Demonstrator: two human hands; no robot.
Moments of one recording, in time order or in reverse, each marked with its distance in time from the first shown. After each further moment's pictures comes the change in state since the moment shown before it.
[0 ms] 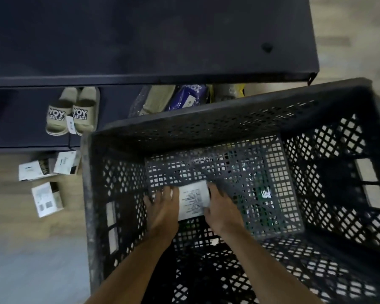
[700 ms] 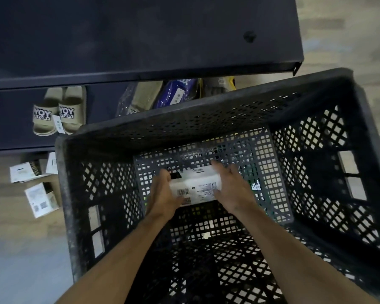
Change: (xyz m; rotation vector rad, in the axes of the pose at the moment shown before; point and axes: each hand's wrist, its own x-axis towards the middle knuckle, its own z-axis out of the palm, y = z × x) left_hand 0.025 0.018 -0.016 -0.766 0.108 -0.084; right_hand 0.020 0.035 -0.055 -0.035 0.084 -0.064
